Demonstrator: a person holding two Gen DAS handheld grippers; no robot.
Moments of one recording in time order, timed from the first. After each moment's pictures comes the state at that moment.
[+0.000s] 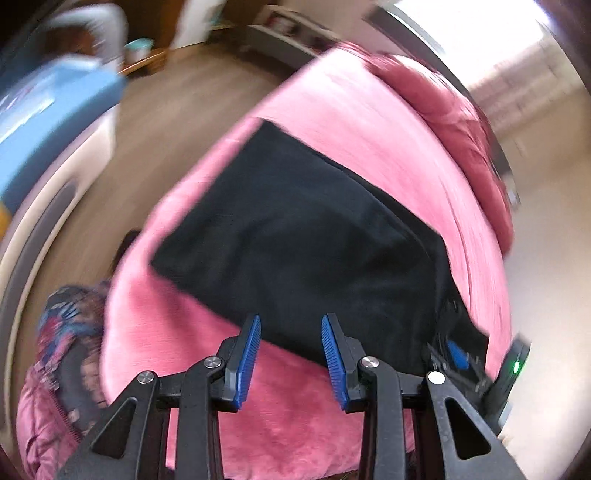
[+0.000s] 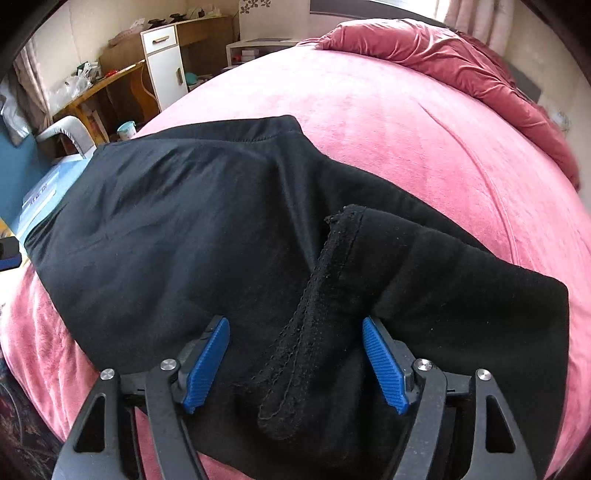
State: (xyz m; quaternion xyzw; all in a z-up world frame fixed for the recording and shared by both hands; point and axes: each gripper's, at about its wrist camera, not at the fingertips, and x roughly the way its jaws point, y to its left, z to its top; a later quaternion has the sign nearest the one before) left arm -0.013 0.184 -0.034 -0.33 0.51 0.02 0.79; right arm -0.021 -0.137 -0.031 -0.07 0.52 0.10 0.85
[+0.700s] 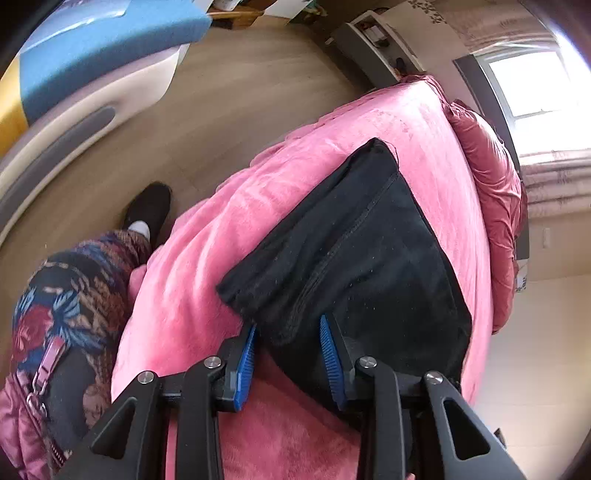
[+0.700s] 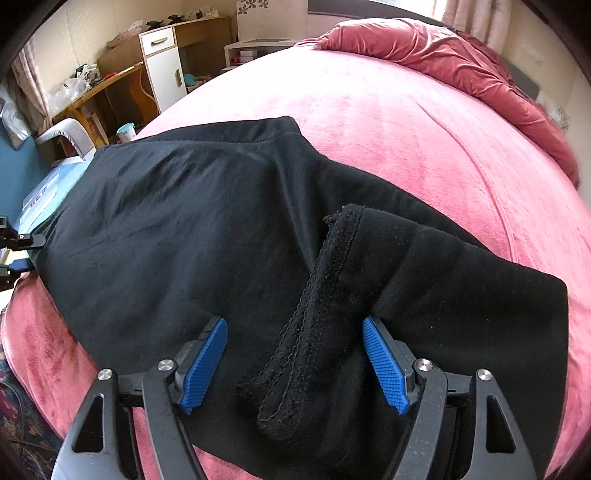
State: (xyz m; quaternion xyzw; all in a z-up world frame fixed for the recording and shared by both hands) left arm 0.004 0.236 -0.092 -0.45 0.51 0.08 0.73; right arm -0.016 -0.141 -0.028 -0.07 0.52 0.10 0.85
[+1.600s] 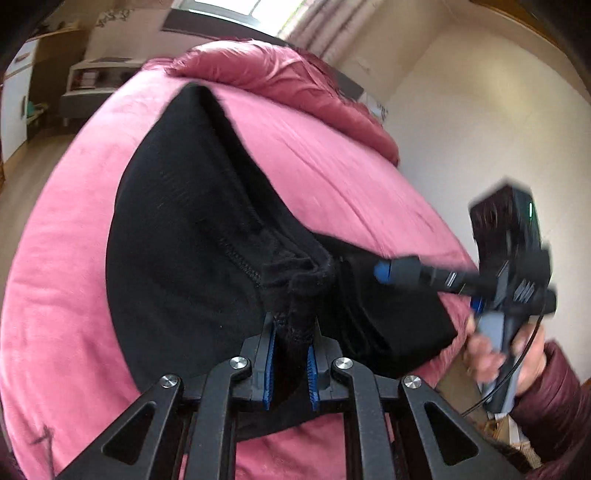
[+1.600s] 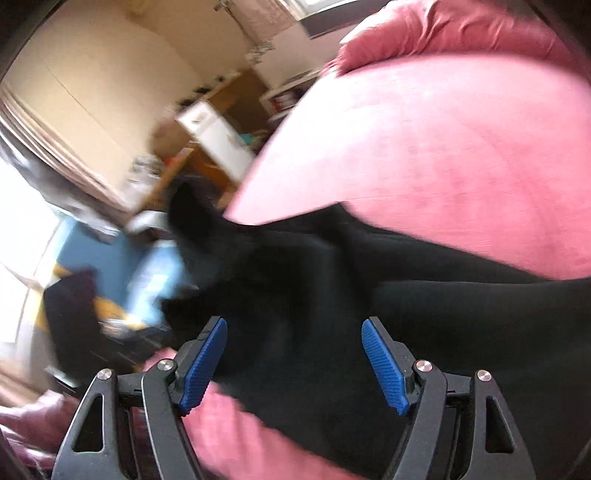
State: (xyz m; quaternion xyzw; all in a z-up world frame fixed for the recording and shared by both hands) left arm 0.048 0.039 -0.019 -0.14 0.44 -0.27 0.84; right arm 0.017 -0.193 0.030 0.20 0.48 0.27 0.81
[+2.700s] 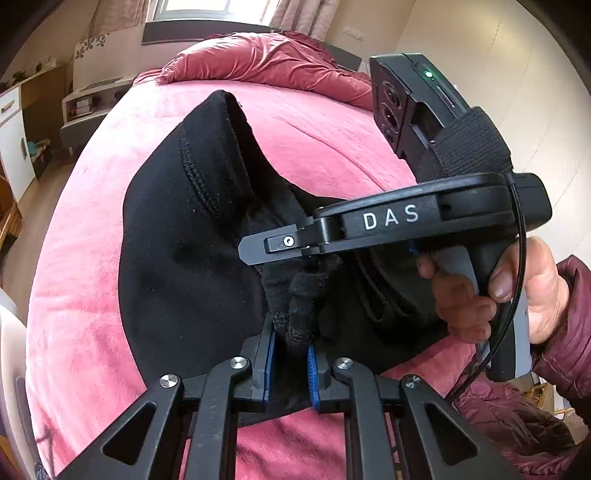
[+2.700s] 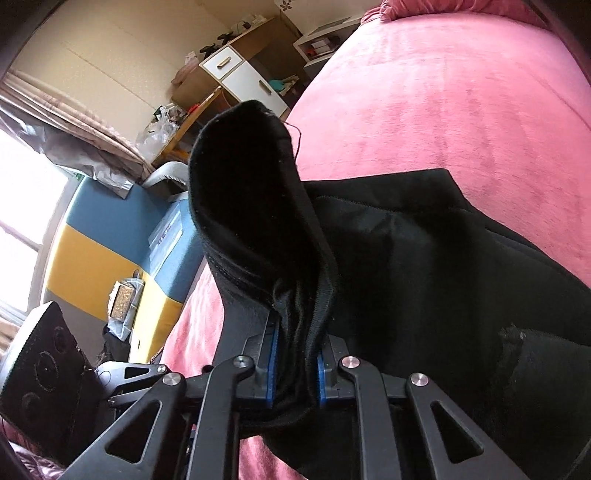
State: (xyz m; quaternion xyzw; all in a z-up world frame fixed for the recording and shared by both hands) left arm 0.036 -0.037 -0.029 -0.03 0.45 -0.24 0.86; right arm 0.080 -0.116 -0.013 0.15 0.55 0.32 0.76
